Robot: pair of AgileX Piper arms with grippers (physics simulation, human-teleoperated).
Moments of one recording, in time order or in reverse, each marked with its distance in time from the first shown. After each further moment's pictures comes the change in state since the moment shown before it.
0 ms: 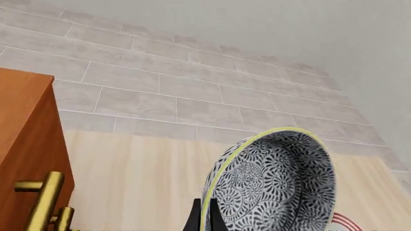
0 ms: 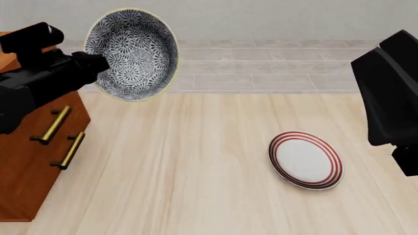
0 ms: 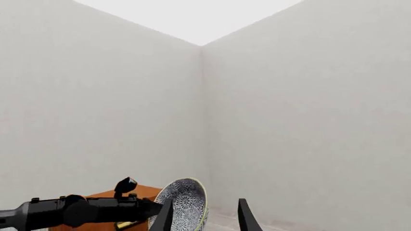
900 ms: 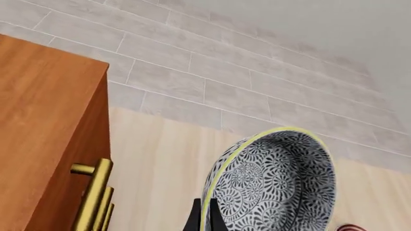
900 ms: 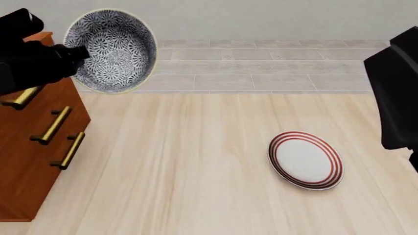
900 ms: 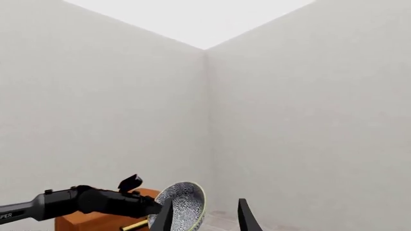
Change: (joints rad) left arm 0.119 0.046 -0.139 0.229 -0.021; right arm 0.018 -0.029 -0.010 0.022 -0.002
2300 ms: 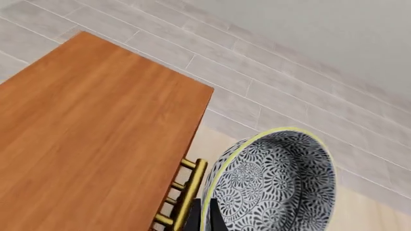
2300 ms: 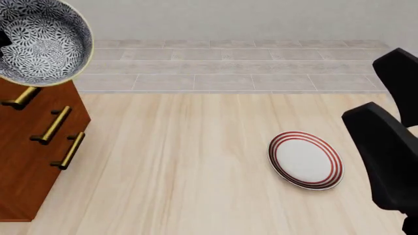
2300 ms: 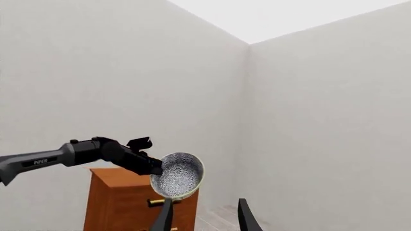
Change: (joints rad) left arm 0.301 -0.129 -0.069 0.187 0.065; right arm 0.251 -0.044 0.017 0.070 -0.240
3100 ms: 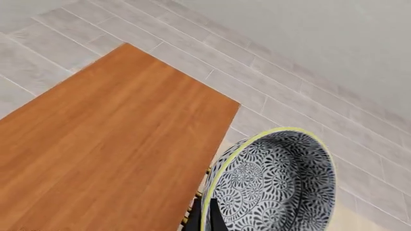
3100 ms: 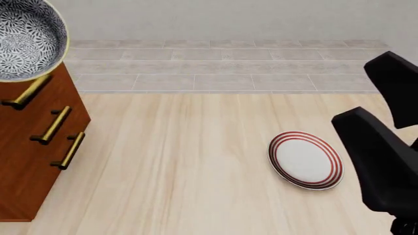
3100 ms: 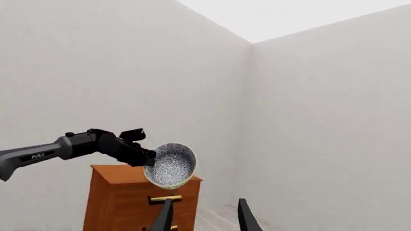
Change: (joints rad) left arm 0.108 -0.027 -0.018 0.014 -0.013; right arm 0.014 0.017 0.006 -0.014 -0.021
